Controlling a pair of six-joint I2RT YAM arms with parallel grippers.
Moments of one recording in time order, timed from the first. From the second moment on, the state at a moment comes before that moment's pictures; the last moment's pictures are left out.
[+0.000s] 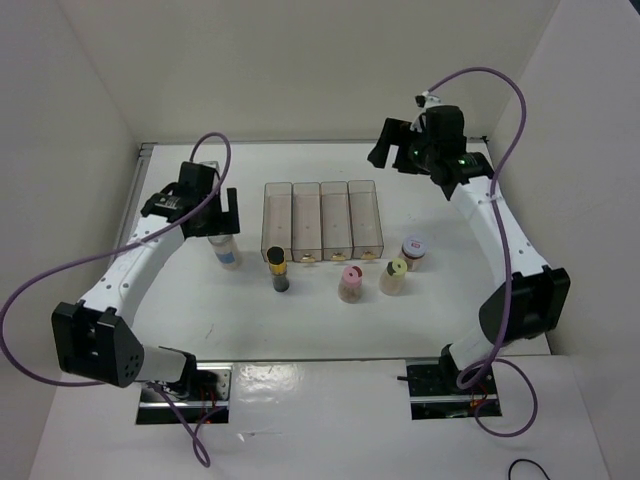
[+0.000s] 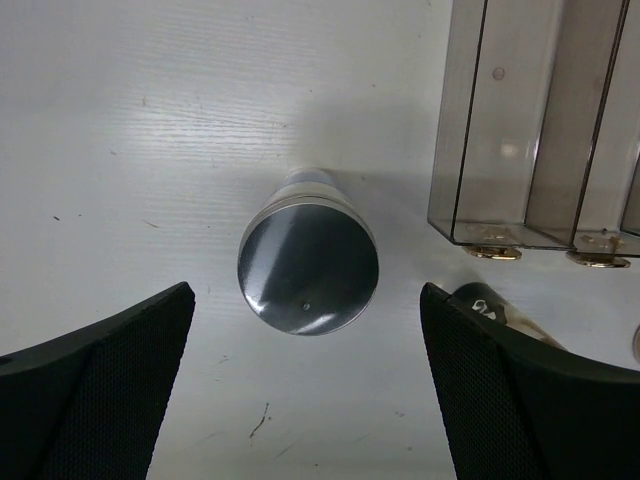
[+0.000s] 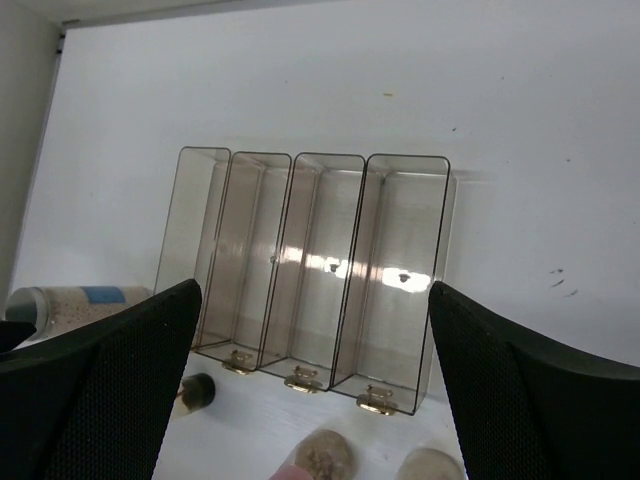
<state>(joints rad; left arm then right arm) -0.19 1.34 1.22 -0.80 -0.15 -0.29 0.21 1.51 1.54 -0.50 -0.18 0.36</state>
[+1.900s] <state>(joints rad) -0.23 1.48 1.19 -0.75 -0.23 -0.30 0.25 1.53 1.48 -0.54 -0.17 0.35</state>
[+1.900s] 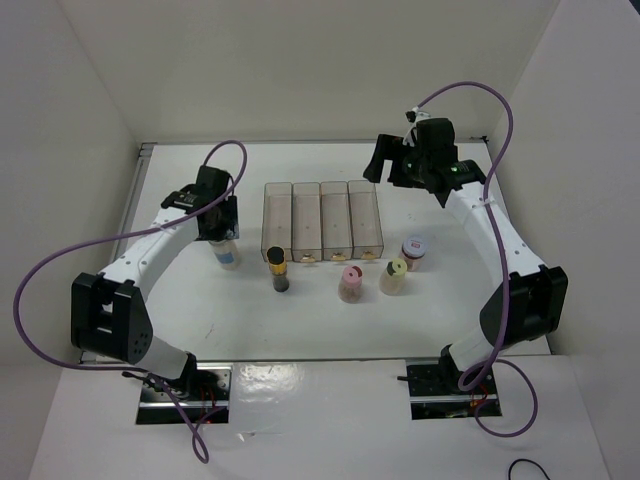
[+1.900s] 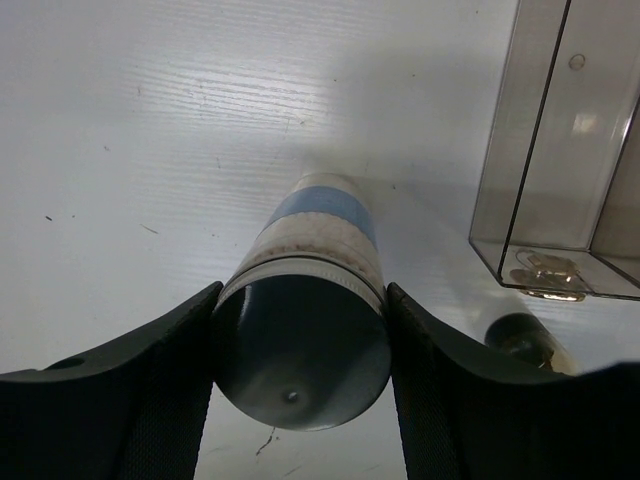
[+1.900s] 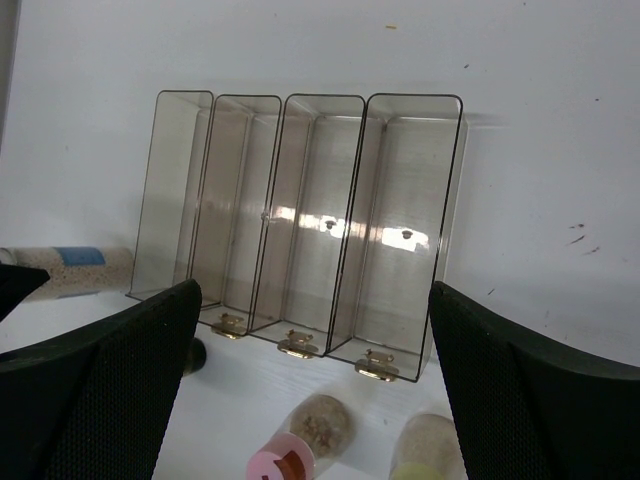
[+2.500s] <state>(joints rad) -0.23 1.48 1.28 -0.85 -0.23 -0.30 0.25 1.52 1.46 -0.54 -0.15 0.36</state>
